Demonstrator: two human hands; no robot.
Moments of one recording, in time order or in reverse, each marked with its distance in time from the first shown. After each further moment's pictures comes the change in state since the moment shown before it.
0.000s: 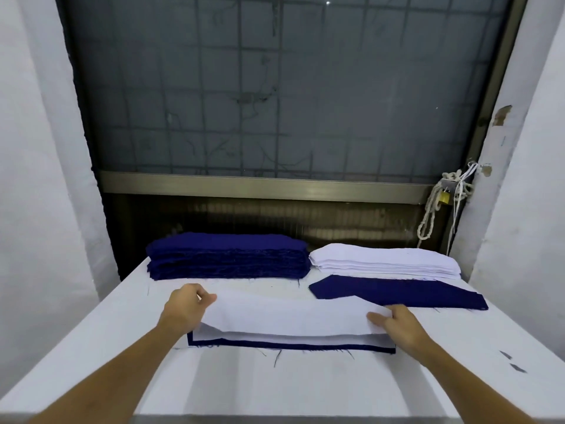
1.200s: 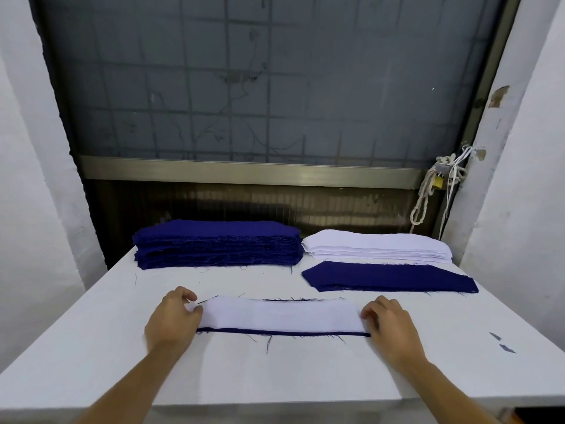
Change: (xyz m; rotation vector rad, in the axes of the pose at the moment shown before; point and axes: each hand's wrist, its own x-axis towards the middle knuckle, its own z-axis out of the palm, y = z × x) left_hand -0.033 -0.028 0.037 0.012 0.224 -0.043; right_hand -0.016 0.032 0.029 -0.622 0.313 -0.356
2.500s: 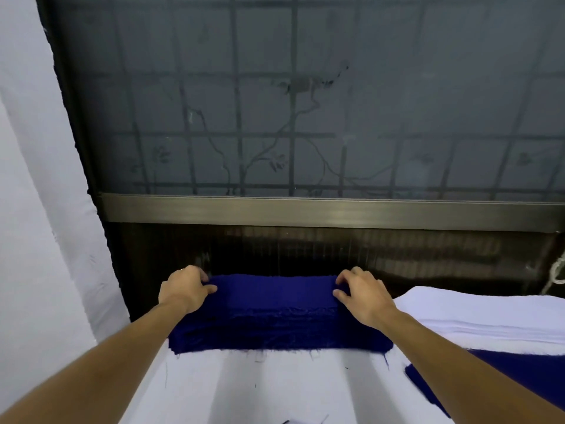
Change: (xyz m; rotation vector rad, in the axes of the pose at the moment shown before) left_hand 0.308 -0.002 -0.038 0.257 -0.203 0.113; right_hand 0.280 -0.198 0.090 0.041 -0.231 -0.158
